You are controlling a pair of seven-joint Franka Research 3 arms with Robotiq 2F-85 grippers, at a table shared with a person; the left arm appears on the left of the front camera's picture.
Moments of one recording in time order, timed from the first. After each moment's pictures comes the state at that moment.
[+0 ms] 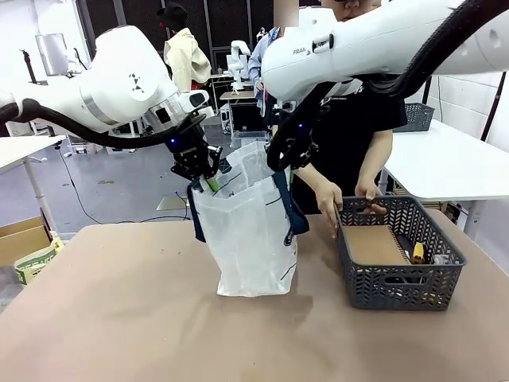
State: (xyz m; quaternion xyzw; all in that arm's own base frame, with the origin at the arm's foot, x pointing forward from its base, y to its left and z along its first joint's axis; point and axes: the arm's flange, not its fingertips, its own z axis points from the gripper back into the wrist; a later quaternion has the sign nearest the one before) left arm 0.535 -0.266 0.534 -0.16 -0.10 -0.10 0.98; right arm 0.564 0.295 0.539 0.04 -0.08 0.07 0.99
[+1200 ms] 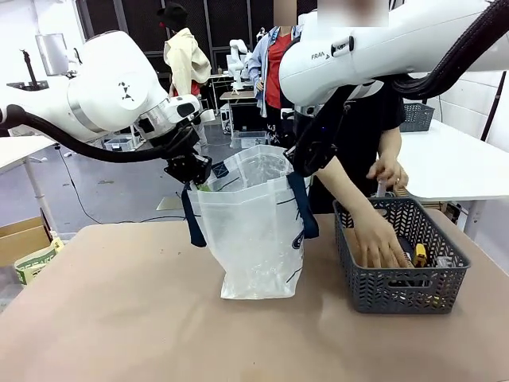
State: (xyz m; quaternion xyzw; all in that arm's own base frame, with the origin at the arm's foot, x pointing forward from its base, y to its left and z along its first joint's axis) left arm 0.522 -0.254 0.524 -0.14 -0.14 -0.25 0.95; right arm 0.555 0.267 0.528 0.03 -0.09 0.17 0.98
